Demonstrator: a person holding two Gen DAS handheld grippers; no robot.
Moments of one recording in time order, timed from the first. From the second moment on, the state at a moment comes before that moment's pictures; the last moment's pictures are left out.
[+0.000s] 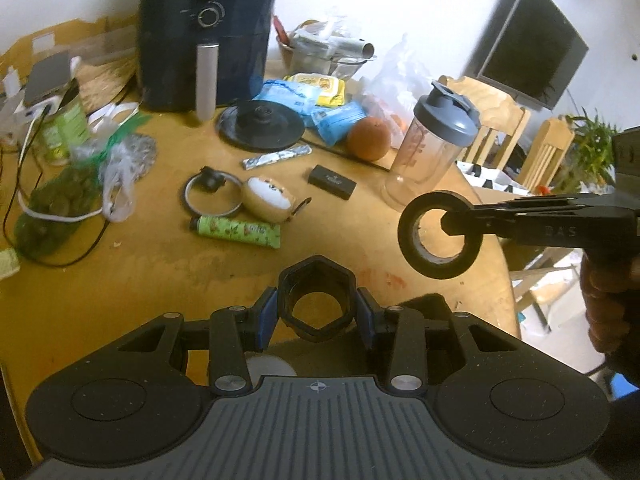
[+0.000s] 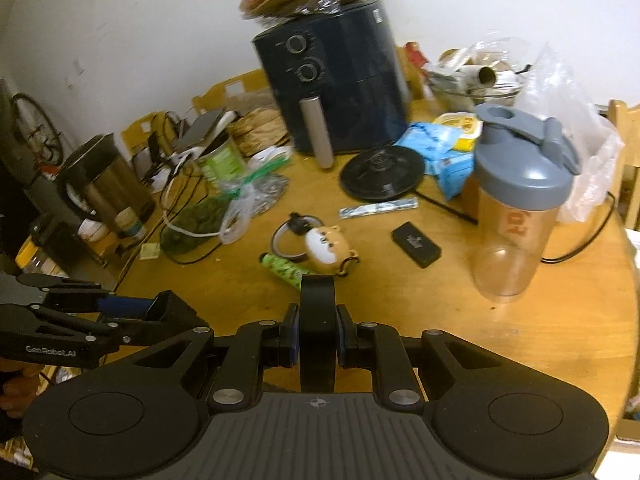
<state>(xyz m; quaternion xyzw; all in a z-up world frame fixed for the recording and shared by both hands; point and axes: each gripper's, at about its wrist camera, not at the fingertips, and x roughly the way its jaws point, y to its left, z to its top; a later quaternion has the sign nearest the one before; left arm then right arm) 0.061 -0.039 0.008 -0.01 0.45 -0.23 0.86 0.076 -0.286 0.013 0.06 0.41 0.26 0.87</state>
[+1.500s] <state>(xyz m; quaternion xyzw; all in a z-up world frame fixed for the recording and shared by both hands) -0.006 -0.043 -0.050 0.05 0.54 -0.12 0.83 0.028 -0.265 -0.017 0.01 0.47 0.33 0.82</state>
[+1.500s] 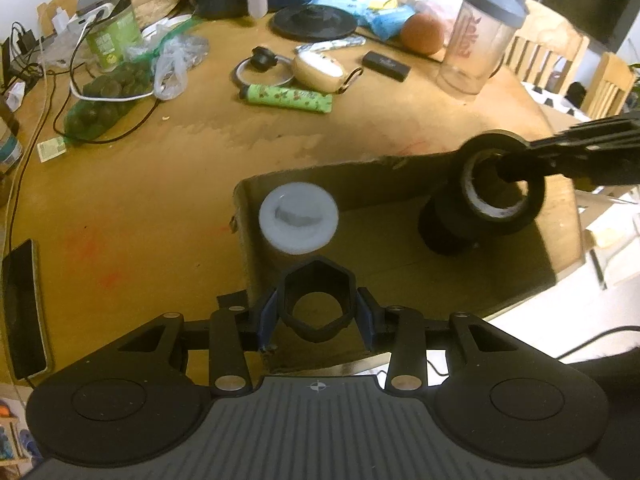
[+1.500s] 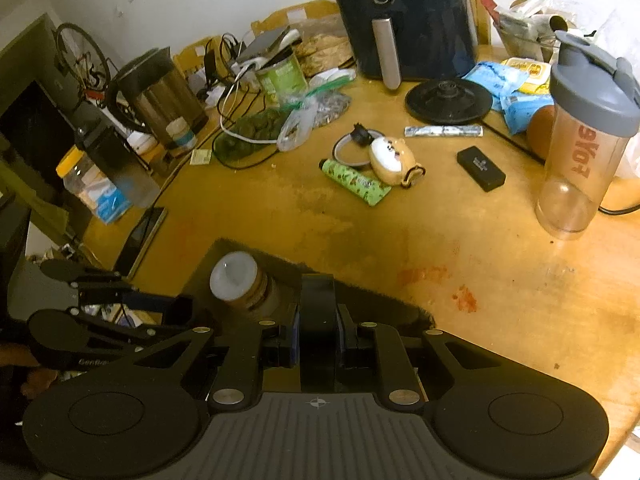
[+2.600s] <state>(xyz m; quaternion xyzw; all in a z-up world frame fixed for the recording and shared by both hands) -0.016 -0.029 -0.016 0.00 0.49 -0.08 0.87 0.037 -0.218 -0.050 0.01 0.53 0.38 0.76</state>
